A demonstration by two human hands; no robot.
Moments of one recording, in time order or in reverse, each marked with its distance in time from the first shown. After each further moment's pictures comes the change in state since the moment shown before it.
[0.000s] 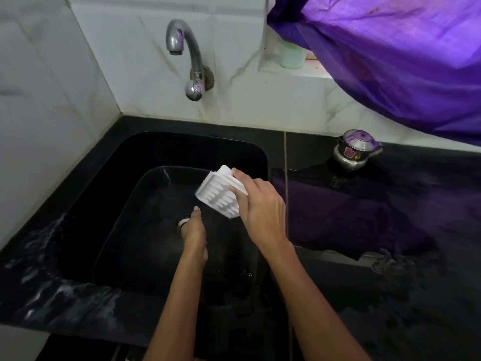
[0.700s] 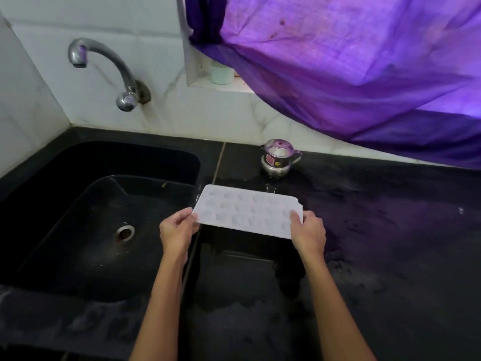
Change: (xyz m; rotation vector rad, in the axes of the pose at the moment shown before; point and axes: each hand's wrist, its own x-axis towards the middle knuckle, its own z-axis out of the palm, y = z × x) left_hand -0.090 -0.068 0.120 0.112 -0.050 0.361; right_hand -0.043 0.227 -0.161 0.023 -0.179 0.997
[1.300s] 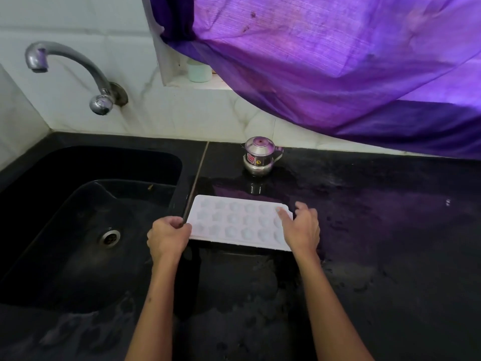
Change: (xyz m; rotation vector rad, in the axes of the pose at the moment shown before) left_hand -0.018 0.006 0.034 0.607 0.165 0.075; right_hand 0.029 0.015 -0.020 -0.082 0.026 -0.090
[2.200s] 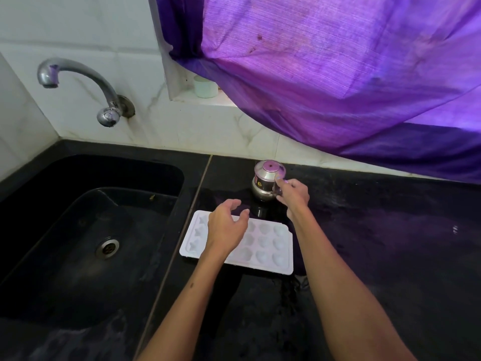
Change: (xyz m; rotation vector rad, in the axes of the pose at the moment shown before) left_hand -0.030 0.074 0.063 -0.093 -0.267 0.471; right_hand 0.116 -0.057 0.022 0.660 -0.120 0.184
